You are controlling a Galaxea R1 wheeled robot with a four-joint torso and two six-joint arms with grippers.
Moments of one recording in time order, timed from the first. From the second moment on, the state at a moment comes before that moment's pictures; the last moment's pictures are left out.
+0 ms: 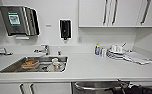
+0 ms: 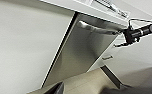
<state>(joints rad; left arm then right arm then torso) 0.98 1.56 -0.84 0.35 -0.13 -0.23 -0.59 2.27 -1.53 0.16 -0.41 1.44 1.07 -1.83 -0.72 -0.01</state>
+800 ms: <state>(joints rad) 0.98 1.57 -0.85 0.35 -0.13 -0.23 -0.50 2.18 -1.45 0.16 -0.40 1.46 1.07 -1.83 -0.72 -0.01</state>
